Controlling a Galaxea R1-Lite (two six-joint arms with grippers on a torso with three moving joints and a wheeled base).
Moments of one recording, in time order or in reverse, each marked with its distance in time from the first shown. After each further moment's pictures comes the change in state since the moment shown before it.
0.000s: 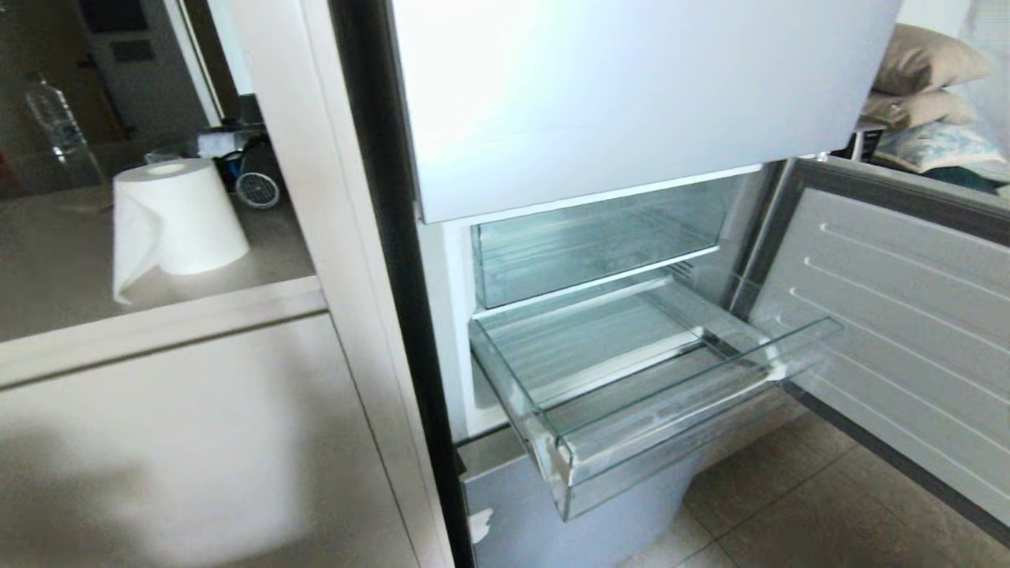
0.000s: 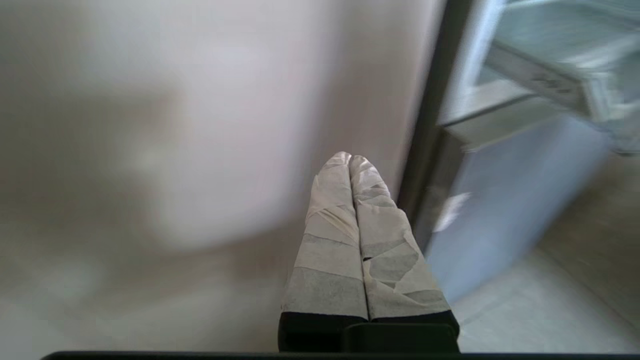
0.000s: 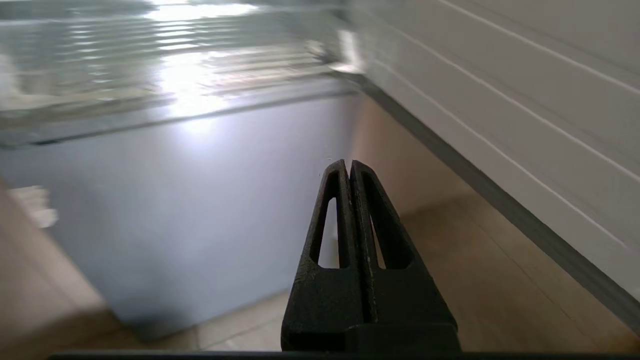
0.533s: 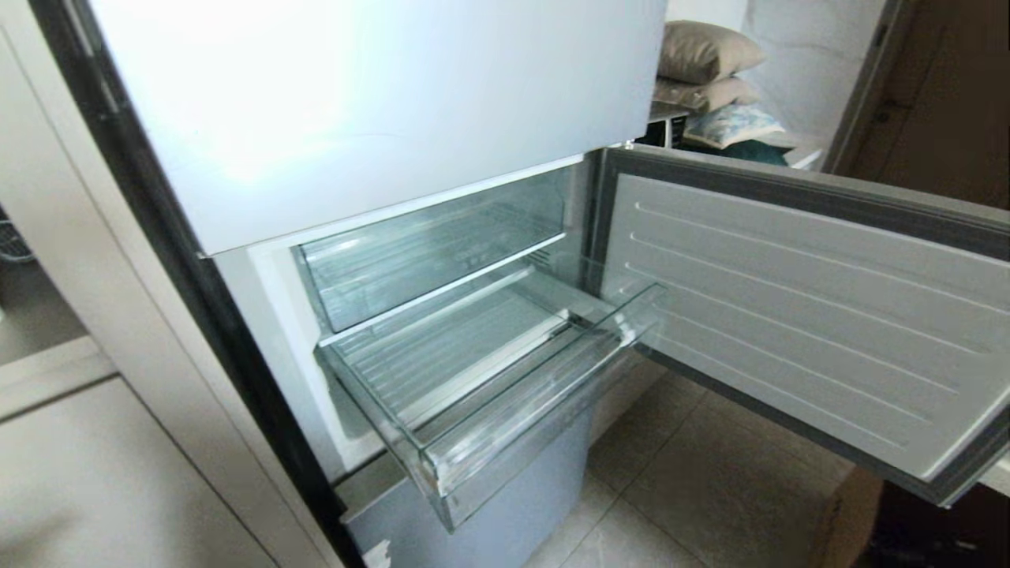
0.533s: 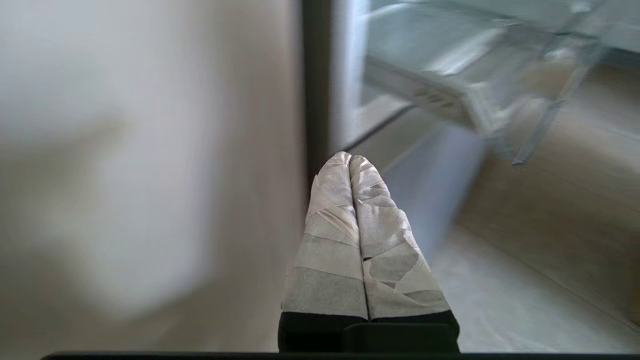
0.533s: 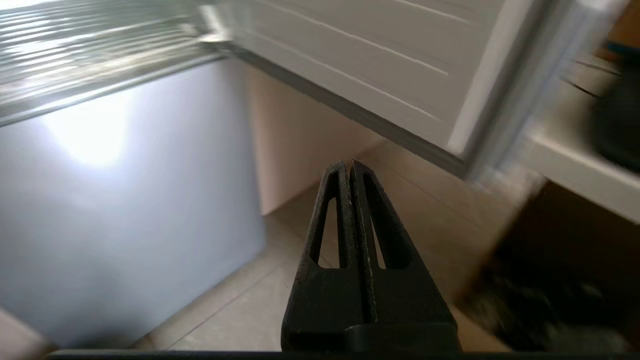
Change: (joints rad) left arm 0.000 0.000 0.000 0.000 0.000 0.000; right arm 0.000 0.000 0.000 -0.003 -0.010 0.045
